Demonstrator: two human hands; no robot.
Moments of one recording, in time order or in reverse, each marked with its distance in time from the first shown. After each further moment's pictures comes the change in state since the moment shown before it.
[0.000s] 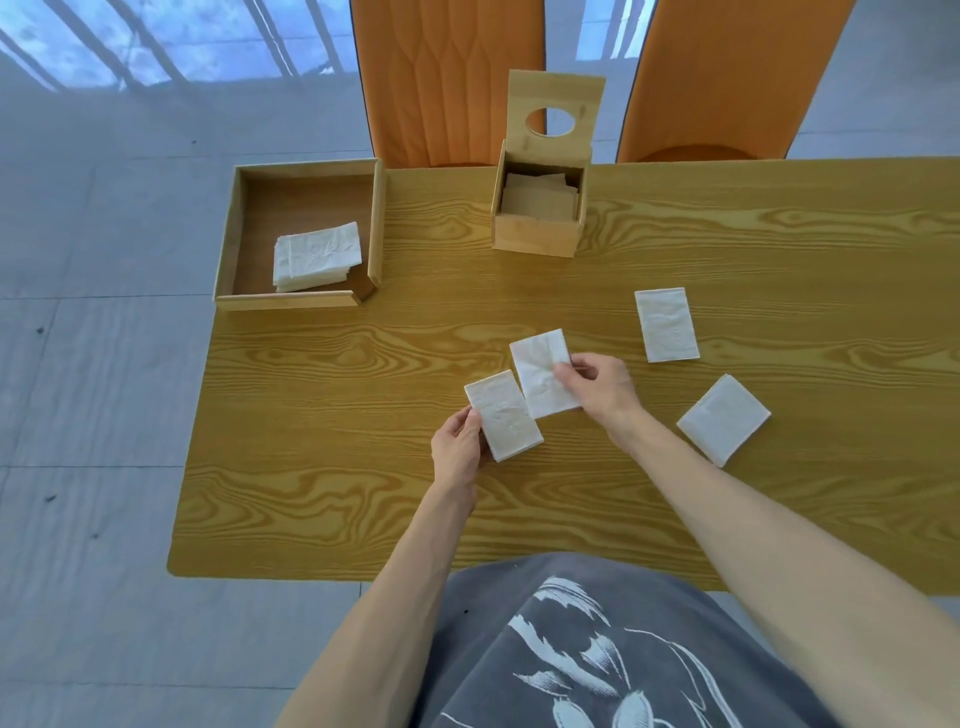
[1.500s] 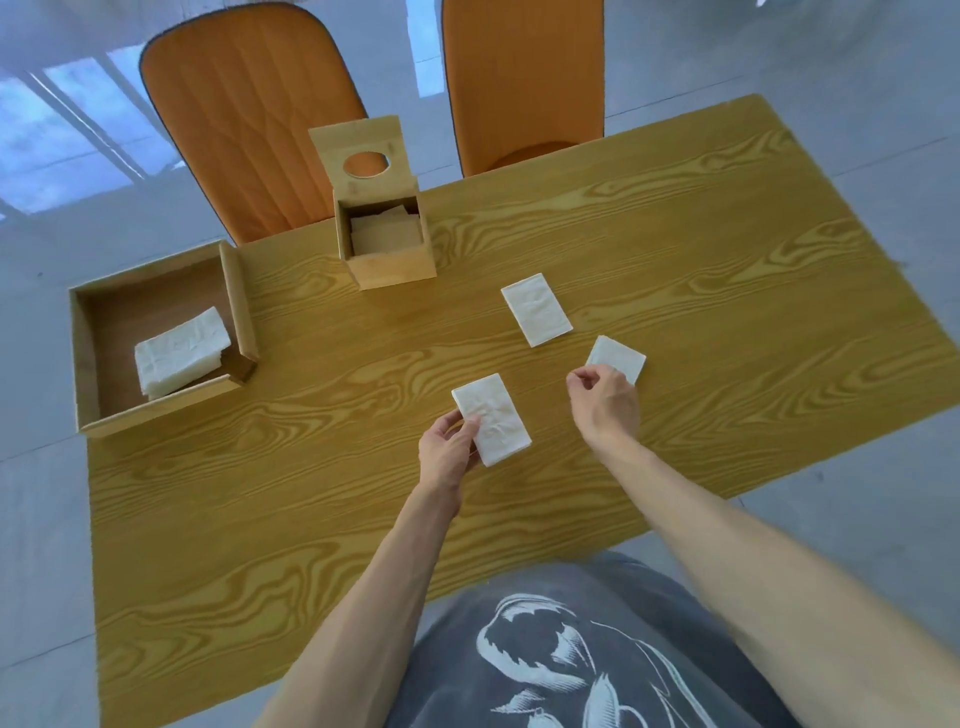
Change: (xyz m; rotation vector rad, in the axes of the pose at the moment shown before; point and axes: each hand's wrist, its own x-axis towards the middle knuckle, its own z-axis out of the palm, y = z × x) left_hand -0.022 -0.009 0.066 0.253 -0.325 0.001; right_hand -0.051 0.057 -0.069 -0.137 0.607 0.251
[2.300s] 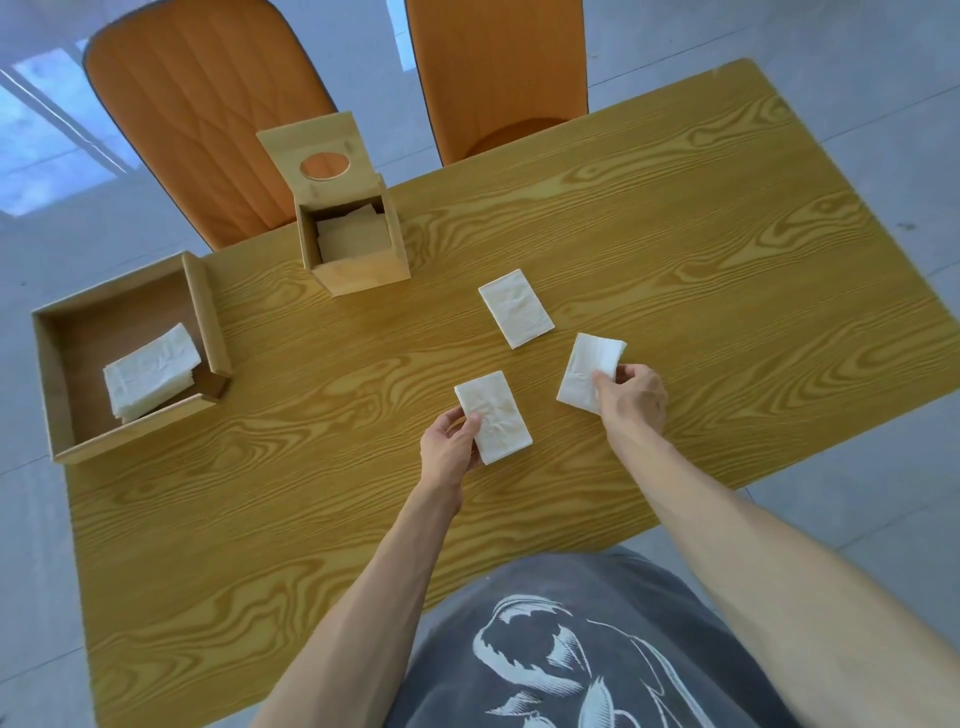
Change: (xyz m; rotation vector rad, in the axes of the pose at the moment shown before) left_hand 0.014 0.001 0.032 0.096 -0.001 -0.027; right_hand 0.038 0.027 -0.023 0.137 0.126 0.316
